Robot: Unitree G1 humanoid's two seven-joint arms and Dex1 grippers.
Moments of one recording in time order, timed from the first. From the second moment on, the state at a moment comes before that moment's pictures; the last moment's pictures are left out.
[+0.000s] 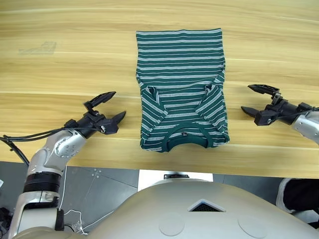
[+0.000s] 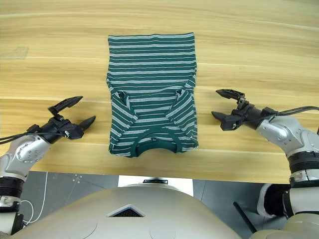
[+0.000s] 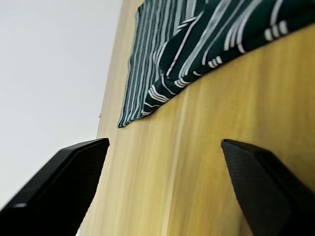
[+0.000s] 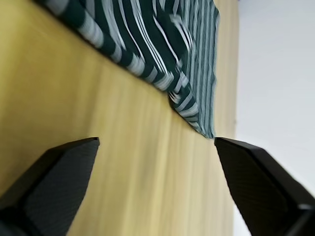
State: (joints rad) left arm 0.19 0.82 -0.05 0.28 0.56 -0.80 -0.26; right arm -0.11 -0.96 0.29 0.55 -0.55 -1.00 0.29
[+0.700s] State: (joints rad) left arm 0.14 1.02 -0.31 0.06 0.31 -0.90 -0.63; right arm -0.18 -0.92 0.50 0.39 -0.29 -1.09 0.61
